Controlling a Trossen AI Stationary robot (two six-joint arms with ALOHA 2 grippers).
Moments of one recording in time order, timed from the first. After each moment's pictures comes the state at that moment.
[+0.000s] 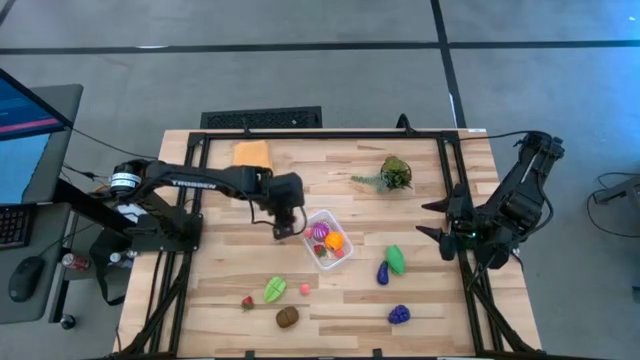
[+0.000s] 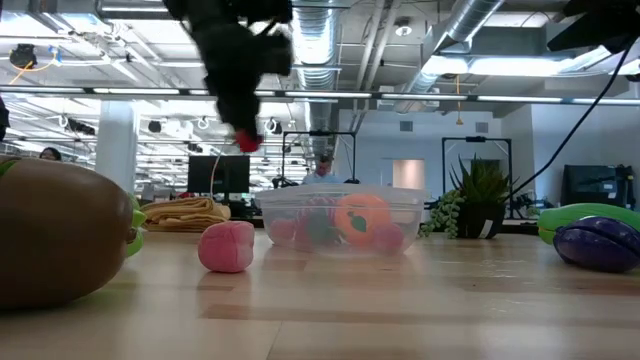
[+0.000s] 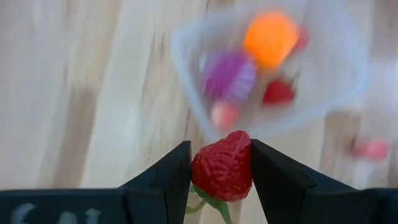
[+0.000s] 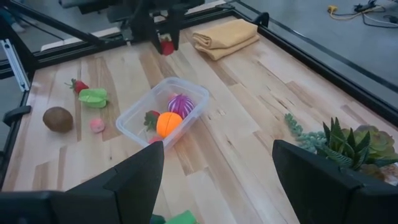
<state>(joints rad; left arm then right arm) 0.09 1.56 1.18 -0.71 0.07 -0.13 0.95 0.77 0.82 -1.11 1.00 1.06</state>
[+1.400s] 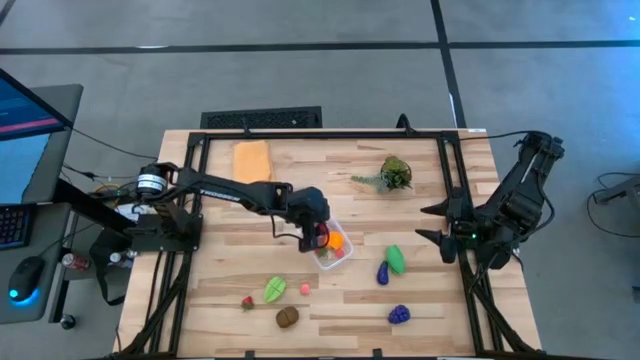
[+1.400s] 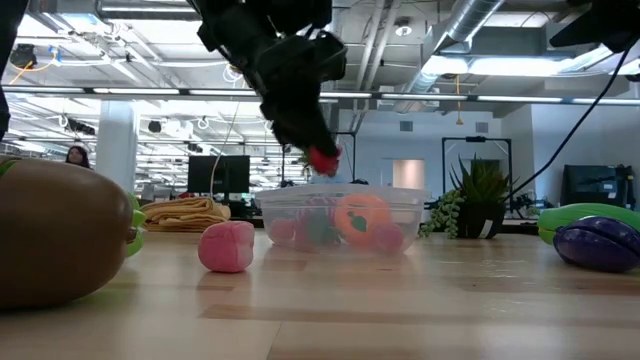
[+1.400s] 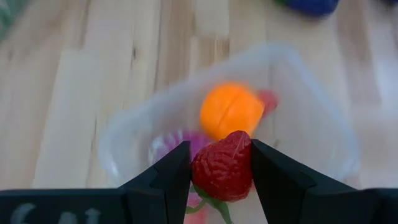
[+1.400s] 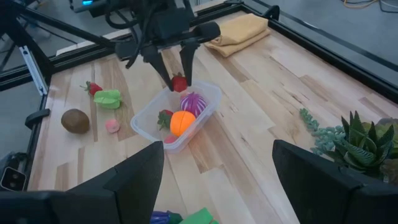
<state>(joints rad) 0.01 1.76 1.19 -0.34 0.09 -0.07 0.95 0.77 0.82 -1.06 0.97 1.06</state>
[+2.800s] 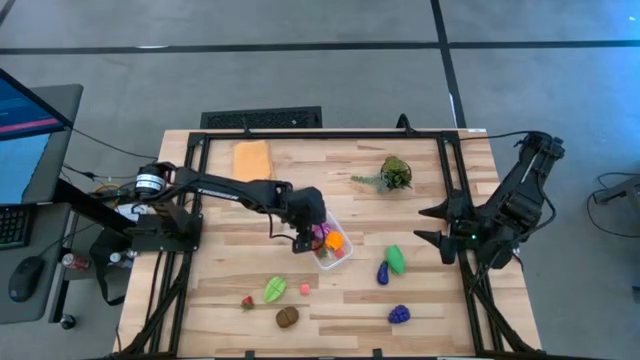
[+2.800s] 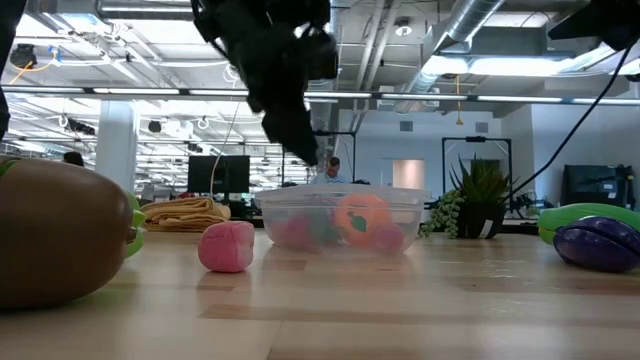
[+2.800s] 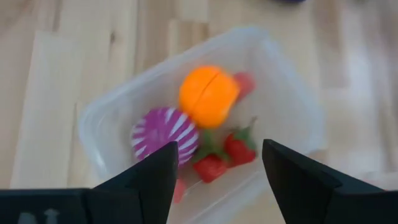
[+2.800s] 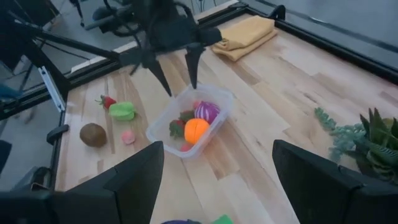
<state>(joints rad) 0.01 1.74 1.23 -0.45 0.16 -0.07 0.94 0.77 0.82 -0.98 0.97 1.08</state>
